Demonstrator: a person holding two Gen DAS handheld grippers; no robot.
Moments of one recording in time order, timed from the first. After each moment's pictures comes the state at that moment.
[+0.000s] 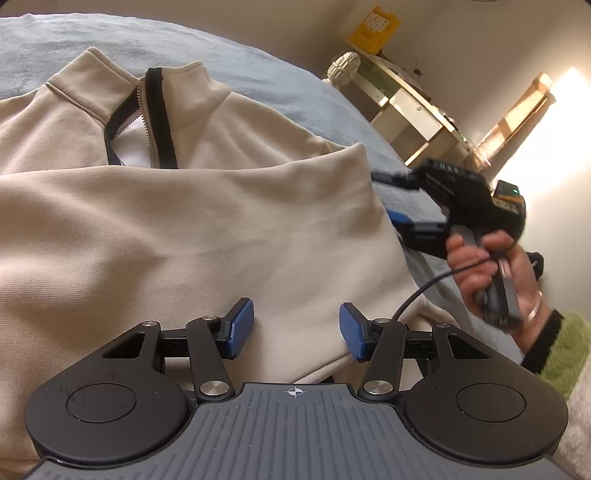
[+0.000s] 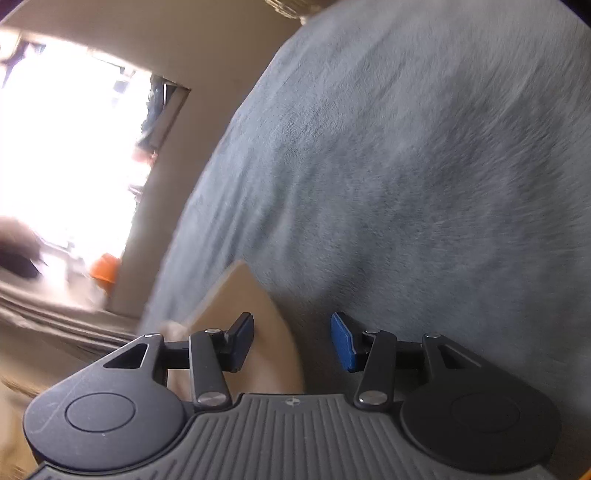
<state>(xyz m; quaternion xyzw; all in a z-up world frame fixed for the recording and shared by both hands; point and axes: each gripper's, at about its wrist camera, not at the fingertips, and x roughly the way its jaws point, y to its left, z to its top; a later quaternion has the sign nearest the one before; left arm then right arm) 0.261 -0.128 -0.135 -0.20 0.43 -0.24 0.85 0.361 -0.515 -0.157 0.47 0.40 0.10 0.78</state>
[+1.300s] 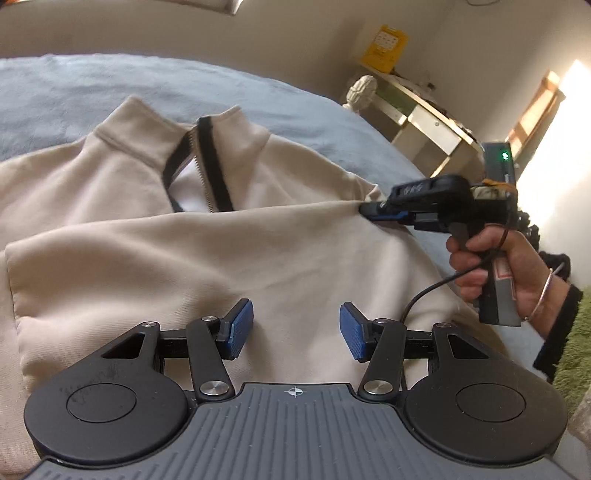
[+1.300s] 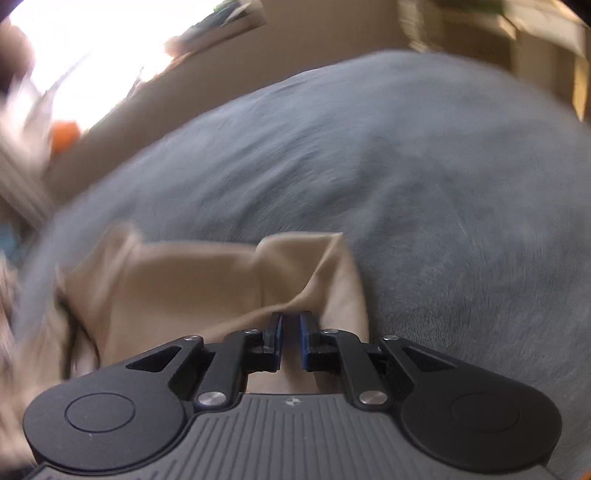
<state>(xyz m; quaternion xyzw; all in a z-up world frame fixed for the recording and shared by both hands) 0.255 -0.097 -0.124 -0.16 0.39 -0.20 0.88 0.383 -0.414 -0.123 0.19 0.44 0.07 0.88</state>
